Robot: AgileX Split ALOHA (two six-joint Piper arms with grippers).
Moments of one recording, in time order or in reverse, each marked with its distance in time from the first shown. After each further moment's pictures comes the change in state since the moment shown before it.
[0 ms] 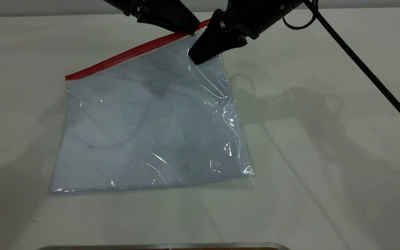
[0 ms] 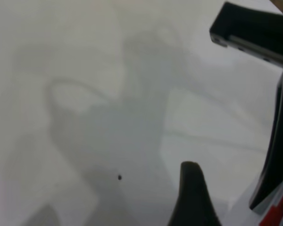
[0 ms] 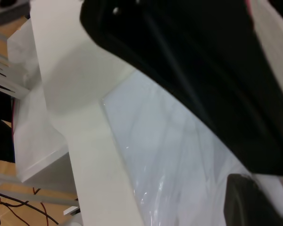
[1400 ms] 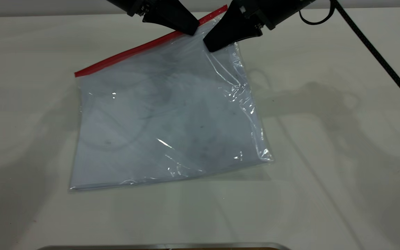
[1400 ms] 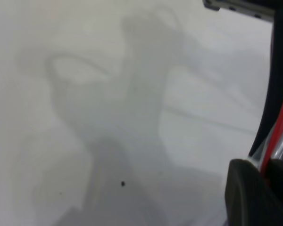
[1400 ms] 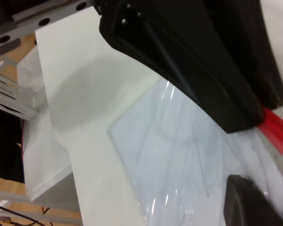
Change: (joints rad) left arm -0.008 0.008 -0.008 0.017 -0.019 0.024; right arm -0.087 0.000 0.000 0.046 0.067 -0.033
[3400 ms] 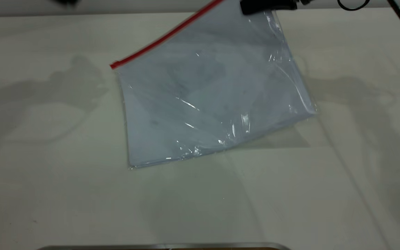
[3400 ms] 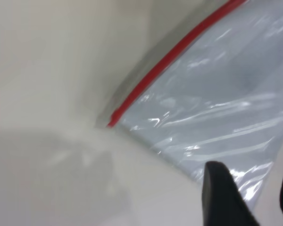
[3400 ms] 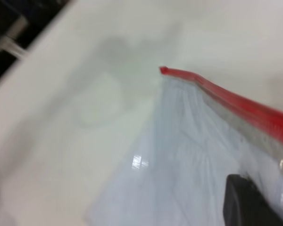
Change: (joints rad) left arm 0.268 -0.239 -0.001 0.402 0.023 -0.366; right arm -0.131 0.000 0.000 0.120 -0.081 -0.030
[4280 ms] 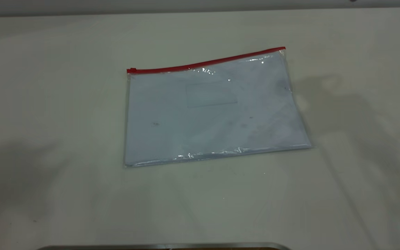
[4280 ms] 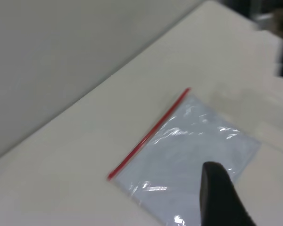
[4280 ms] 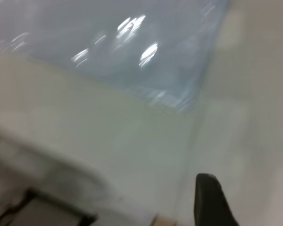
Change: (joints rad) left arm 0.000 -0.907 0.000 0.120 0.238 -0.398; right arm 0.098 -0.480 0.000 -1.139 0.283 1.274
